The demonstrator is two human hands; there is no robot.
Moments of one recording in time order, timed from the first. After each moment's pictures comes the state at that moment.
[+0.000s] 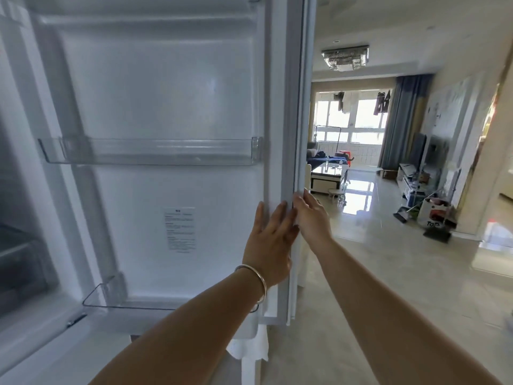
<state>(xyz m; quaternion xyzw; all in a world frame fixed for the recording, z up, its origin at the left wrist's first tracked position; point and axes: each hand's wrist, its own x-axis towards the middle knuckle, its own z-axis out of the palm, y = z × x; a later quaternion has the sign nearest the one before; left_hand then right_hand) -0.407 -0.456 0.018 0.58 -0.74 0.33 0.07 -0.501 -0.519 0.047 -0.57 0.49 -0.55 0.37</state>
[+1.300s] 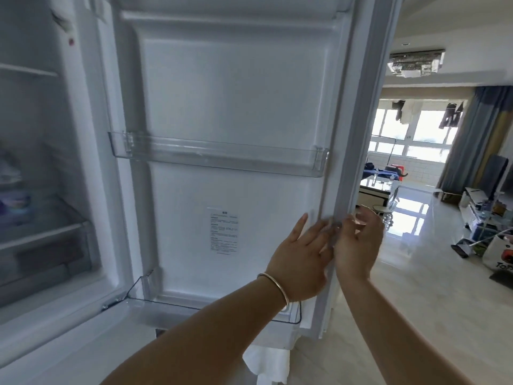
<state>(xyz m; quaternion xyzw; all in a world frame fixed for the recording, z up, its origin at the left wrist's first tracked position) -0.368 -0.500 0.015 0.49 -0.78 0.35 0.18 -0.465 -0.555 0.033 -0.54 0.47 -0.68 0.17</state>
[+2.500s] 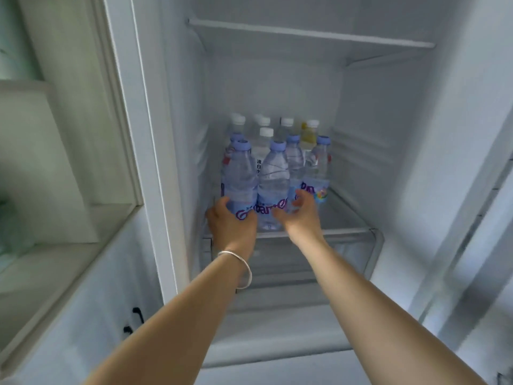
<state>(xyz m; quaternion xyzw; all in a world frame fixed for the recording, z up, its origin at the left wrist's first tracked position) 0.172 -0.200 -0.019 0.77 -0.02 0.16 0.61 0.137 -0.320 -0.002 -0.80 0.15 -0.27 0.52</state>
